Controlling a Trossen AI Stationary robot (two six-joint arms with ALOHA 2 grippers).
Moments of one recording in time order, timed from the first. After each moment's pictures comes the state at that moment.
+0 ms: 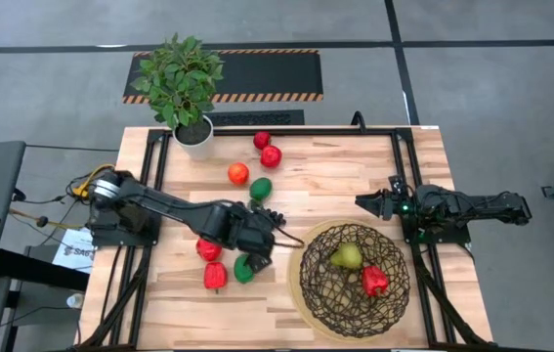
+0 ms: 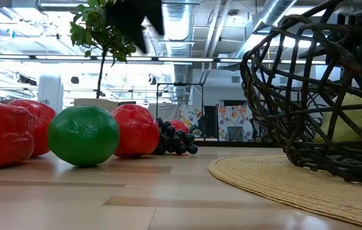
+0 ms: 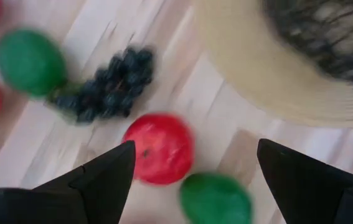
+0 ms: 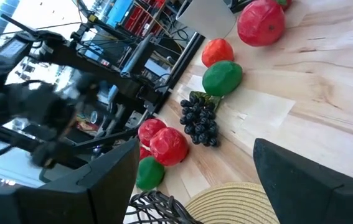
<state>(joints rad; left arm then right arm) -0.29 1.76 1.56 -1.04 -0.28 -0.75 0.03 0.03 0.08 -0.20 0.26 0.98</state>
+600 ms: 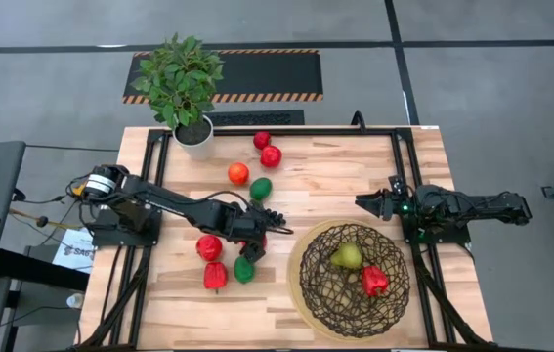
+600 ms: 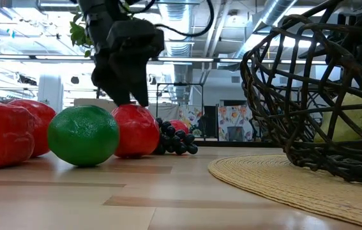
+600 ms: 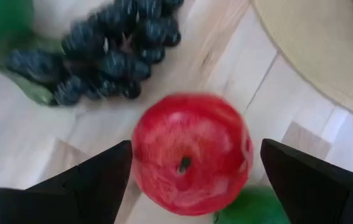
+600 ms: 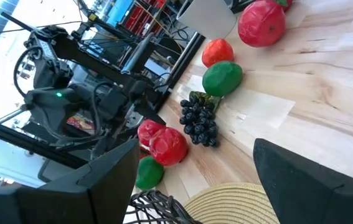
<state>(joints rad) -0.19 1.69 1.13 -0.63 -0.16 -0.71 0.03 0.03 0.08 -0.20 0.26 0.97</state>
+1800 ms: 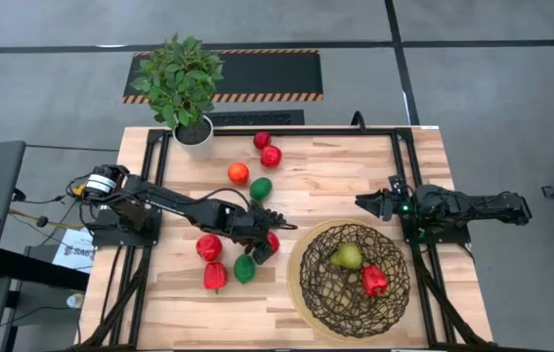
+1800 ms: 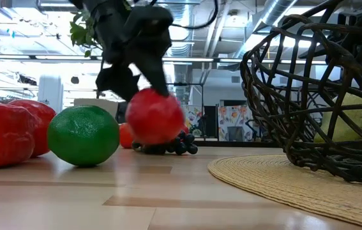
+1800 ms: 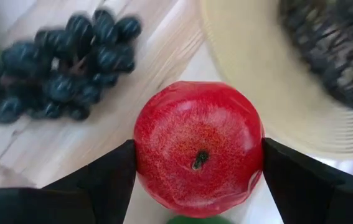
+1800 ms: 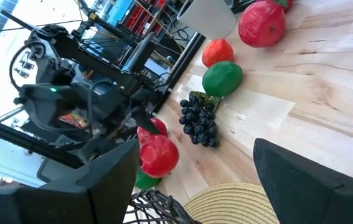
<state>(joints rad) -0.19 1.69 1.14 -0.49 -0.10 -0.82 0.03 0.03 0.08 -0.20 0.26 0.97</state>
